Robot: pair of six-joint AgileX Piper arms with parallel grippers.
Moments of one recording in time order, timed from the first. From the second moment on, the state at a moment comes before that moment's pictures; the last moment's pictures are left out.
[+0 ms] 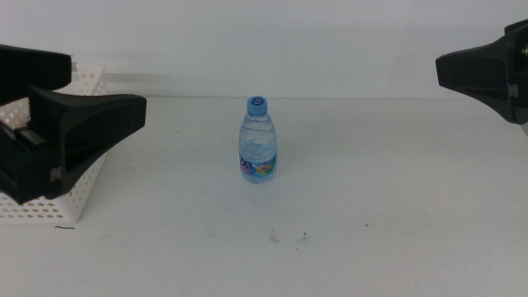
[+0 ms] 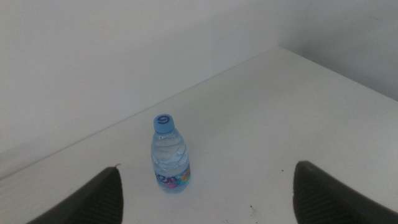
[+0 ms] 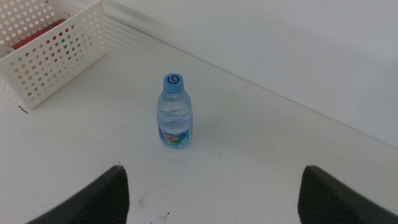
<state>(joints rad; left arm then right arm) -0.50 0.73 -0.97 -0.26 0.68 0.27 0.60 0.98 -1.22 -0.09 0.84 0.04</state>
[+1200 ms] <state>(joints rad) -0.58 1.11 -0.41 -0.07 -0.39 0.06 0.60 0.98 -1.22 -0.09 0.84 0.04</state>
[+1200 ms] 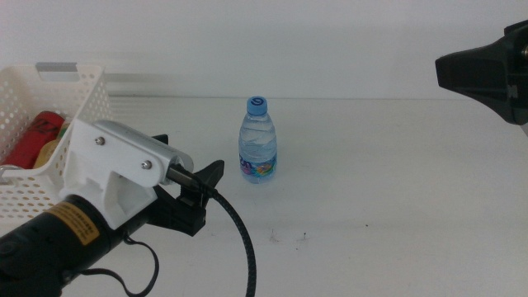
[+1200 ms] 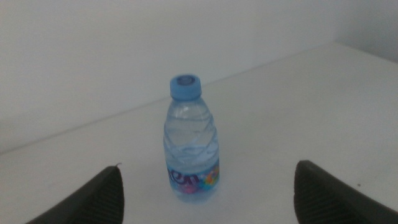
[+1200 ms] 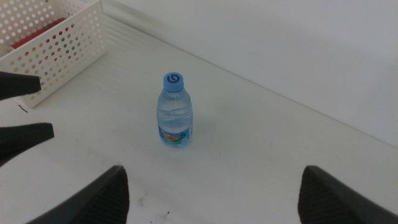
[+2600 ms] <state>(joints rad) -0.51 1.88 -0.61 0.04 -0.94 -0.11 0.60 0.98 -1.22 -0.09 0.84 0.04</state>
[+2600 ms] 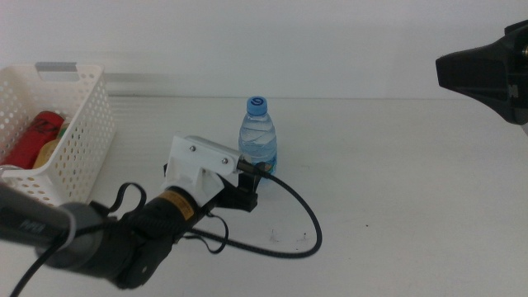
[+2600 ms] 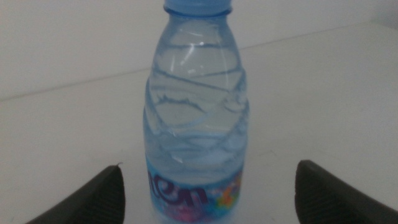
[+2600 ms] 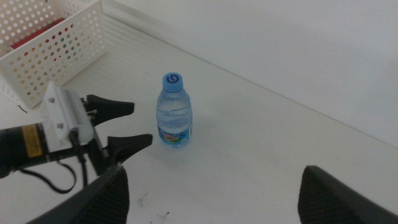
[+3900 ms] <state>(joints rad) -0.47 2.20 -1.01 0.09 -0.91 -0.16 0.60 0.98 -1.22 -0.09 0.84 0.04</state>
